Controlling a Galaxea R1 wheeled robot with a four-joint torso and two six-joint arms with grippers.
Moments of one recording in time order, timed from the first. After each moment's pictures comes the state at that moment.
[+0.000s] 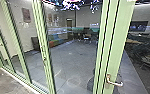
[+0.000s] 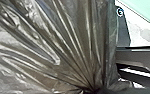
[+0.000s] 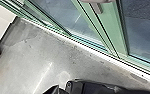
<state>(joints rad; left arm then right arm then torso) 1.54 2.98 -2.60 -0.53 0.06 0.60 -0.44 1.53 -0.84 0.09 -0.60 0.43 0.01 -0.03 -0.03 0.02</state>
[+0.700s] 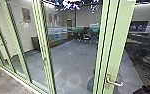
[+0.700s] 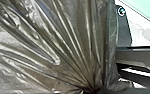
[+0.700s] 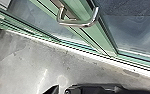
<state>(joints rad) 1.54 2.99 -2.63 -0.53 0.06 0.60 -0.32 1.69 -1.05 0.10 -0.73 0.65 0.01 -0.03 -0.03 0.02</state>
